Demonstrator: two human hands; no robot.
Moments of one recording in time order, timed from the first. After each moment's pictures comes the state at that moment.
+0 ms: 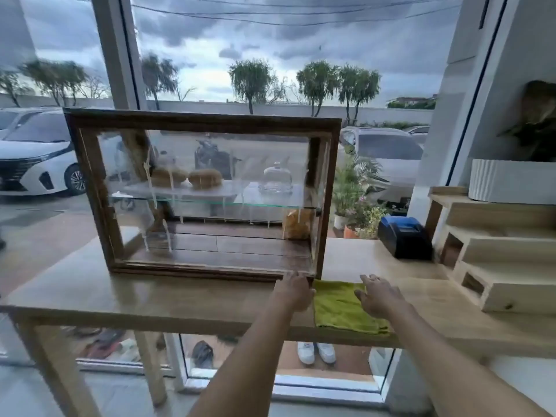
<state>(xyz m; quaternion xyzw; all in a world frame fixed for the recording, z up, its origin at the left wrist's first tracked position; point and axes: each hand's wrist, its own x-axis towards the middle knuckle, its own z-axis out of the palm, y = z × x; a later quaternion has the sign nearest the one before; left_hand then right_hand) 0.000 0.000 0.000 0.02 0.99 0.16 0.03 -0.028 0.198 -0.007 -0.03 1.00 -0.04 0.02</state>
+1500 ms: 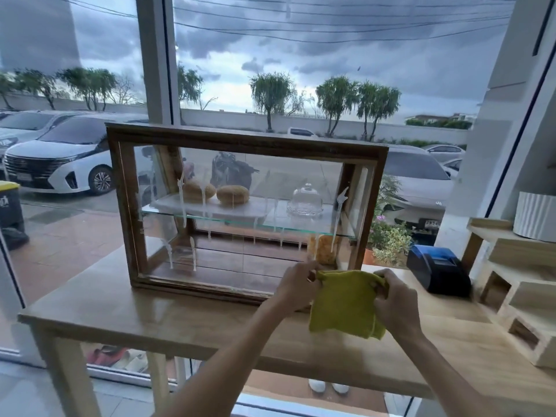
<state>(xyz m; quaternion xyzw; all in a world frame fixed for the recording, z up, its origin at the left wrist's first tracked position) -0.006 -0.066 0.062 0.05 0.89 0.44 -0.12 -0.030 0.131 0.037 -0.10 0.88 -0.34 -0.31</state>
